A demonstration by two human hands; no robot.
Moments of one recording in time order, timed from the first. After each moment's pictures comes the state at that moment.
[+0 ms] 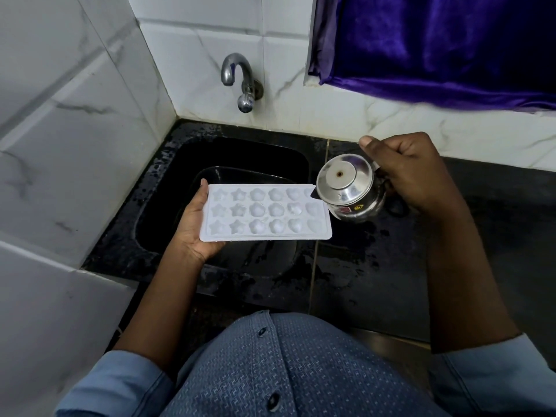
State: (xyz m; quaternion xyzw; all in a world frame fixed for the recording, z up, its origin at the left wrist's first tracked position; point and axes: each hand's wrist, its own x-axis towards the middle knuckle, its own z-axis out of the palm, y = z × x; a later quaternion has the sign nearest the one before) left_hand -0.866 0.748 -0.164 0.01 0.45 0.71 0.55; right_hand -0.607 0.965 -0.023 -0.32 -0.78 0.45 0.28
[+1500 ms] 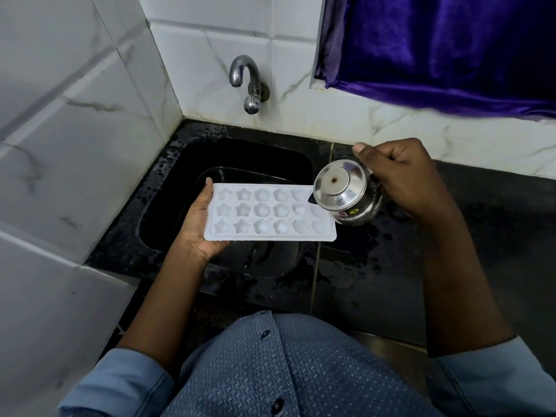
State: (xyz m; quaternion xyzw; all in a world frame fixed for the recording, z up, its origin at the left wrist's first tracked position) left_hand -0.863 0.746 -0.160 0.00 0.42 0.72 0.55; right_hand -0.618 0.958 -0.027 -0.31 -0.80 0.44 0.26
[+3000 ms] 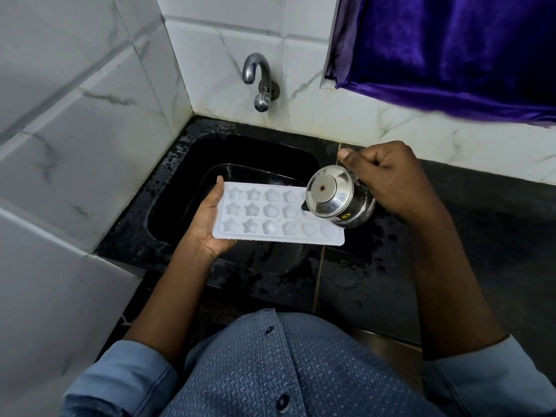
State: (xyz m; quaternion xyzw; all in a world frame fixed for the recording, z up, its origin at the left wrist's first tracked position) left_hand -0.854 0.737 -0.154 -0.01 0.44 0.71 0.54; right_hand -0.636 0.940 -0.031 -0.26 -0.85 0.38 0.25
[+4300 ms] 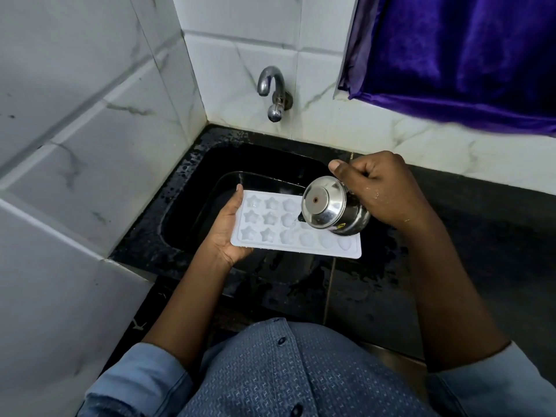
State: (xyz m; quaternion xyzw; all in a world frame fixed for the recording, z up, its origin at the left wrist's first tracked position) left_hand -0.853 0.746 -0.154 -0.01 0.42 0.70 0.58; right_hand -0.661 0.929 -0.028 -0.22 -0.88 0.37 0.22
